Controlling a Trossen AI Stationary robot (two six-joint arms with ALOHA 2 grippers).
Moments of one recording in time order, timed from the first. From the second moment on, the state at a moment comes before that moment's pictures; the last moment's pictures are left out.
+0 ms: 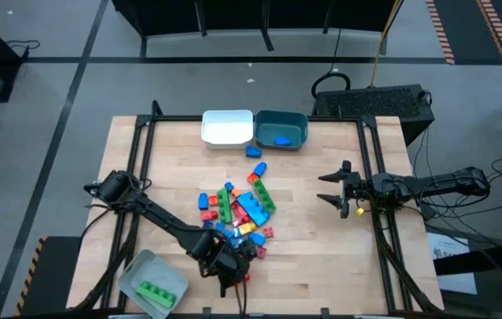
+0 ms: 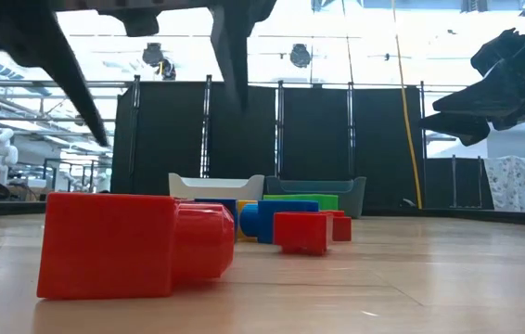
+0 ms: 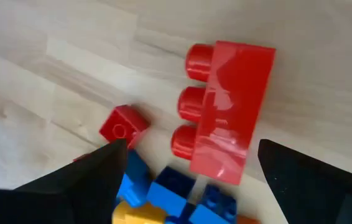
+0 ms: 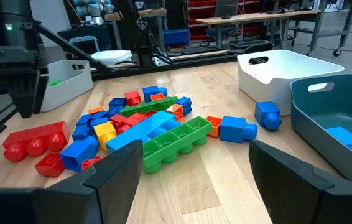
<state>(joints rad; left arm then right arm) -0.52 1.96 1.51 -0.74 -0.11 0.77 0.11 0.22 0.02 0.06 0.26 0.17</state>
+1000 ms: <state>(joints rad) -0.43 2.10 1.51 -0.65 0.15 0.85 0.11 0.23 0.02 0.06 0.26 0.17</state>
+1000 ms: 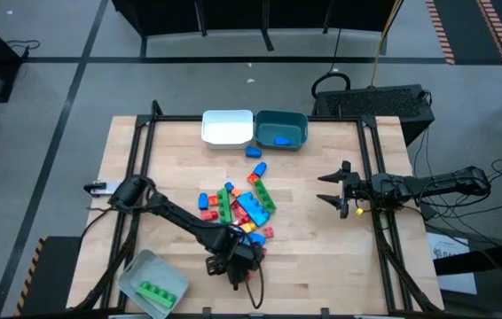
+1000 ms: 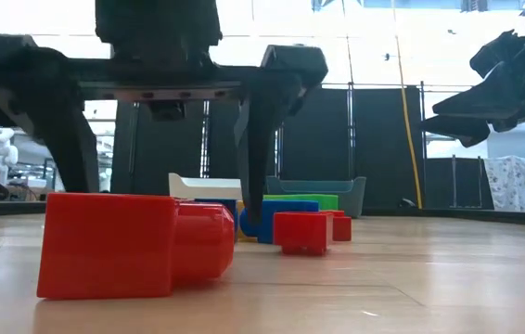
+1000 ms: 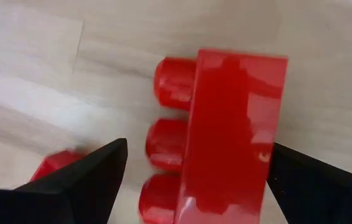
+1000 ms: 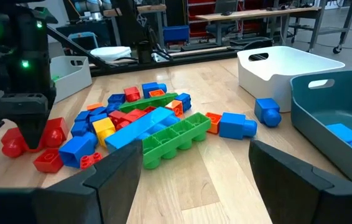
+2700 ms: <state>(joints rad) -0.42 2.03 1.53 -0.78 -0.11 0.65 0.11 0.24 0.02 0.06 0.26 0.20</state>
